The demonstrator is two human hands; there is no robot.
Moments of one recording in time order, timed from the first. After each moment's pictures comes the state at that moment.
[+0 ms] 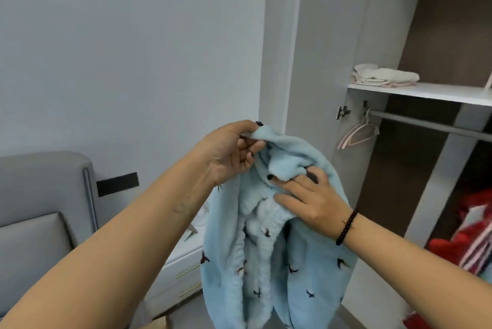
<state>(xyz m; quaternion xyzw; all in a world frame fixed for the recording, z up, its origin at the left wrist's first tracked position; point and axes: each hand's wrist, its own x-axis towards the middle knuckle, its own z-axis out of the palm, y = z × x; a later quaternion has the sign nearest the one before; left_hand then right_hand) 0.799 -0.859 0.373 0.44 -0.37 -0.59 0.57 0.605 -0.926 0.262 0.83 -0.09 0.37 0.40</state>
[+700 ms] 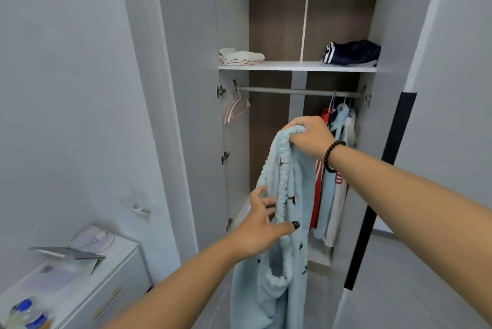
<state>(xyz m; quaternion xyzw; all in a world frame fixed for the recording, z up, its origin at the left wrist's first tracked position) 0.684 -0.774 0.201 0.29 -0.72 -0.58 0.24 0.503 -0.797 0.320 0.59 -0.65 0.46 -0.08</state>
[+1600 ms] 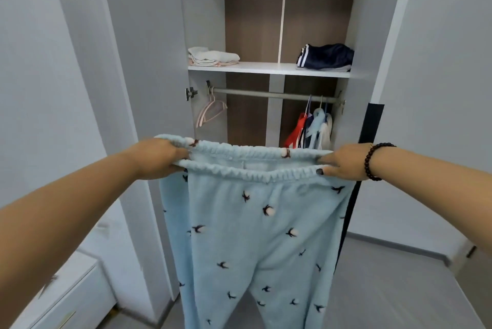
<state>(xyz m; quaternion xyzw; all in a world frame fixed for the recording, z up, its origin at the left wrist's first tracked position) 0.702 -0.984 0.293 0.25 -0.94 0.22 0.07 0.348 -0.756 0.340 0.61 -0.77 -0.19 0.01</state>
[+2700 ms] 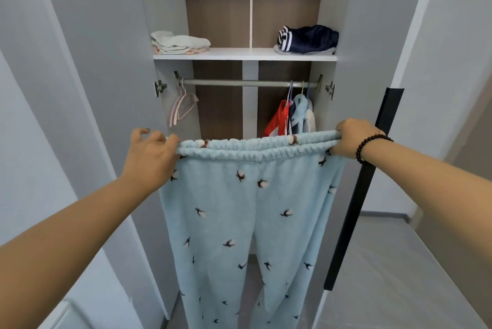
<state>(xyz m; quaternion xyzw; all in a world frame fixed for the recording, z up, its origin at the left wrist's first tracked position) 0.689 -1.081 0.253 0.29 -0.86 0.30 0.29 0.349 -0.842 0.317 0.39 -0.92 0.04 0.07</state>
